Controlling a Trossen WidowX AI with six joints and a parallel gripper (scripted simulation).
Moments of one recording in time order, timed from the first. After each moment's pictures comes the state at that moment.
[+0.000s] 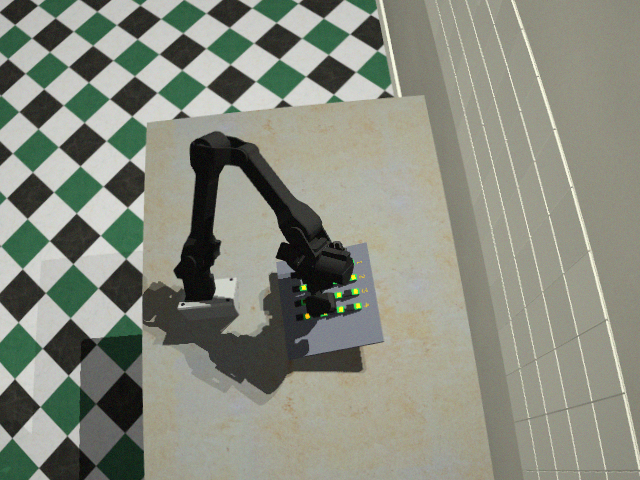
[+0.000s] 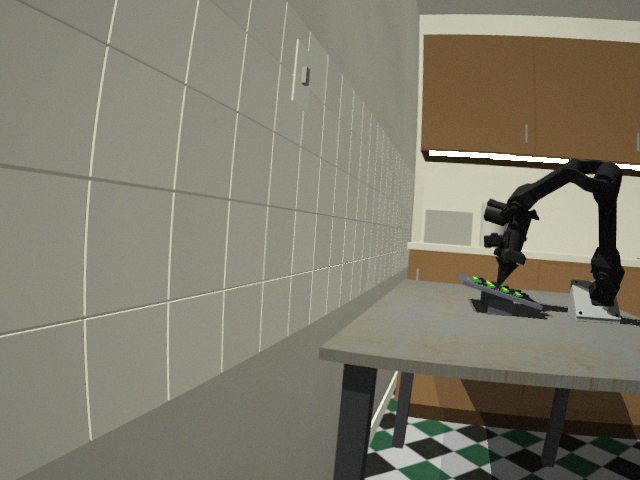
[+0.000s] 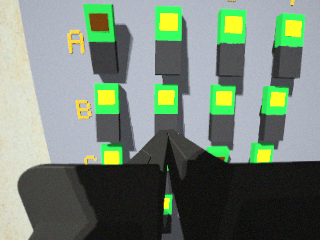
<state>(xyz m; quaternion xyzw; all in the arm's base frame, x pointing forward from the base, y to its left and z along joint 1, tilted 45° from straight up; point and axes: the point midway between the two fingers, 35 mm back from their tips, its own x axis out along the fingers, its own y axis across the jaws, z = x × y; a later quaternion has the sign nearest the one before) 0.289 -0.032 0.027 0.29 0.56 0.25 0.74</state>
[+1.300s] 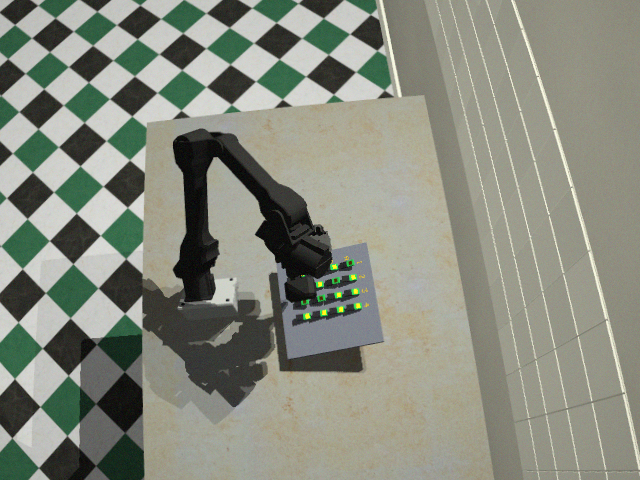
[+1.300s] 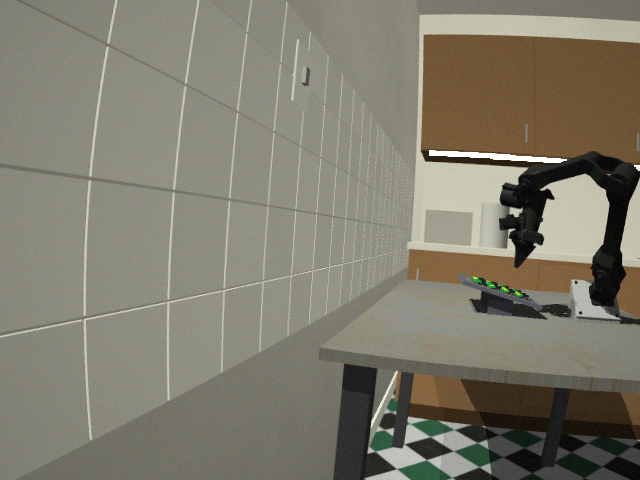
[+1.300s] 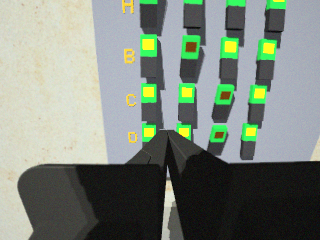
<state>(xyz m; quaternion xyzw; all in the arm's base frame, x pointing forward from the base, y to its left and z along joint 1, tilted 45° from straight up) 0.249 -0.054 0.079 0.29 0.57 0.25 0.73</state>
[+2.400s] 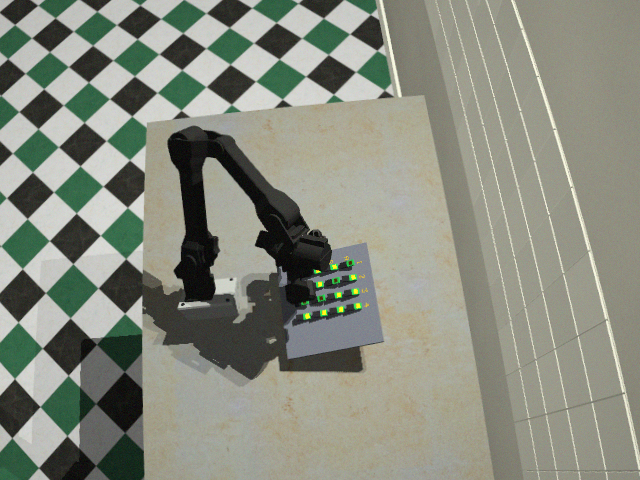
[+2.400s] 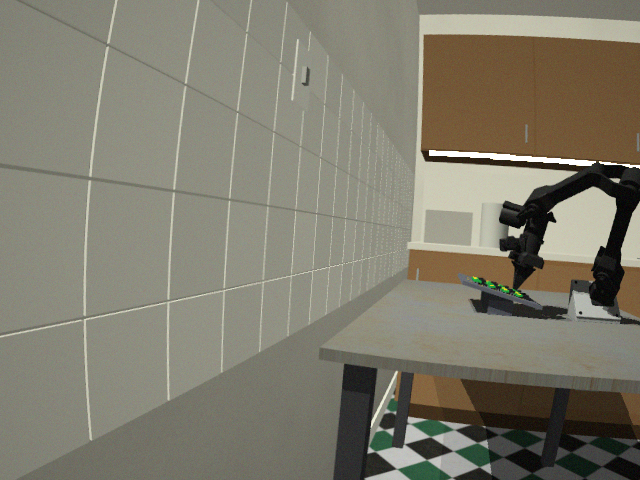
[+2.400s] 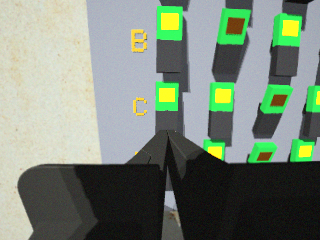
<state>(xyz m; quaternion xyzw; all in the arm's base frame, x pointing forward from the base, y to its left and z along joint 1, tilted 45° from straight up) 0.247 -0.005 0.047 0.29 0.56 0.25 0.74</state>
